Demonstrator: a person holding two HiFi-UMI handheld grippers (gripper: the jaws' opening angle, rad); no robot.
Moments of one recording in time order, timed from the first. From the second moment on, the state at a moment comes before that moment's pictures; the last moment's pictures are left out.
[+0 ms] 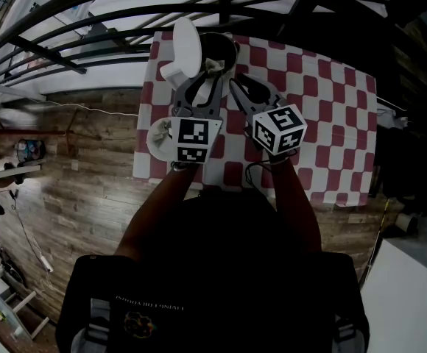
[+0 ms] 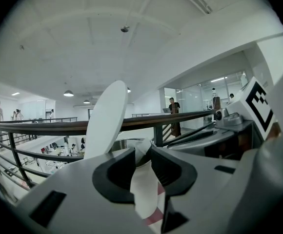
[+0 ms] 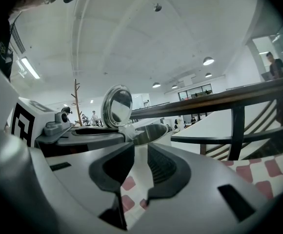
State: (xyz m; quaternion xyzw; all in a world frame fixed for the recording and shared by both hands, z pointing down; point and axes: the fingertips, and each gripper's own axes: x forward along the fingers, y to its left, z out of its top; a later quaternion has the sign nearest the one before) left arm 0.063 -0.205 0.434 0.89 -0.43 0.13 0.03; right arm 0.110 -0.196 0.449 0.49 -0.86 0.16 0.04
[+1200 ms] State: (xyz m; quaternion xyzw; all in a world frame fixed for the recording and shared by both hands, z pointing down) left arm 0.028 -0.195 0.434 0.88 -0.44 0.14 0.04; right arm 0.080 -0.193 0.437 0.47 -0.87 0.14 0.04
